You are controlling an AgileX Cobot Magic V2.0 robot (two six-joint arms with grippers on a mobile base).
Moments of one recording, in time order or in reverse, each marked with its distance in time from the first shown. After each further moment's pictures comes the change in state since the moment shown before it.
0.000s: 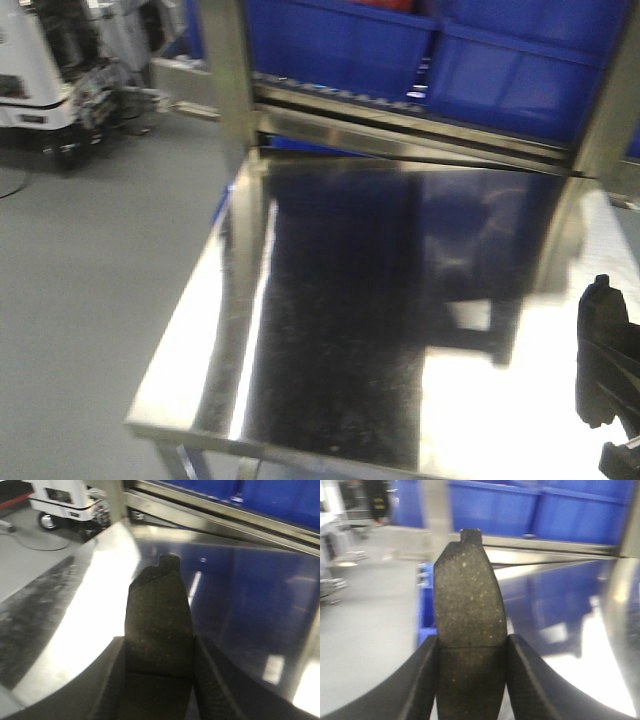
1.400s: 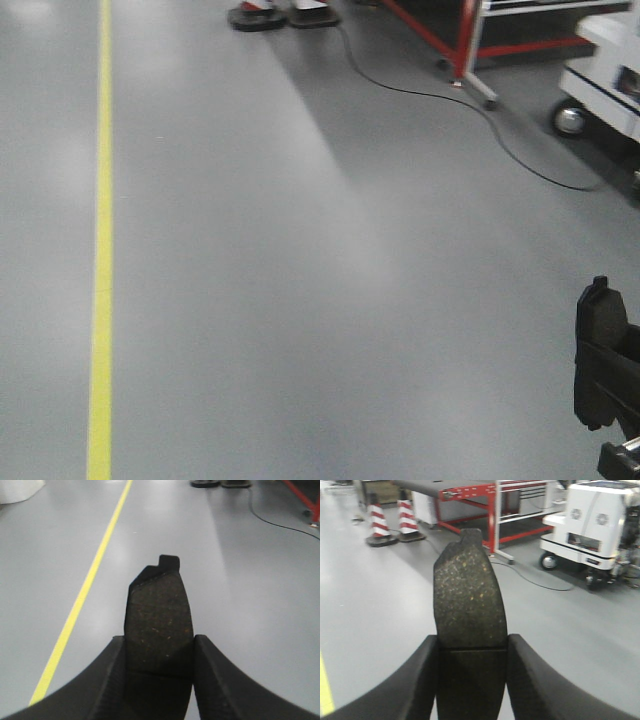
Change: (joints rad) left arm 0.000 -0.003 0.000 0.001 0.002 0.000; right arm 0.000 0.000 0.000 0.000 0.003 0.000
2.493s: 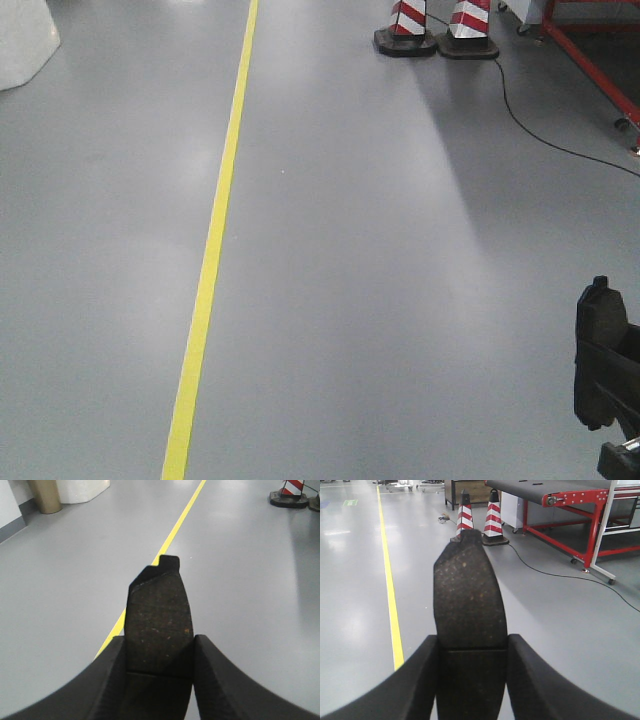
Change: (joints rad) left arm 0.000 0.000 0.000 0.000 0.000 0.000; right arm 0.000 0.000 0.000 0.000 0.000 0.000
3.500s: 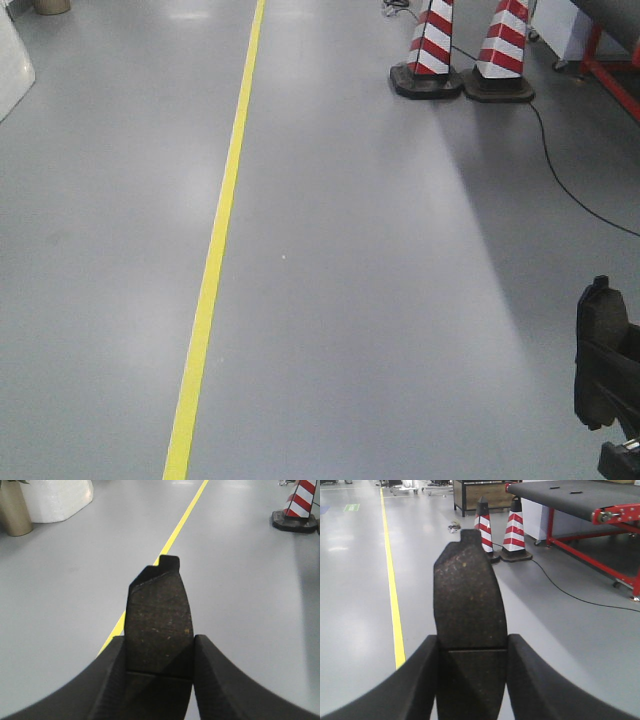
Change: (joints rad) left arm 0.000 0.000 0.000 0.000 0.000 0.000; right arm 0.000 0.000 0.000 0.000 0.000 0.000
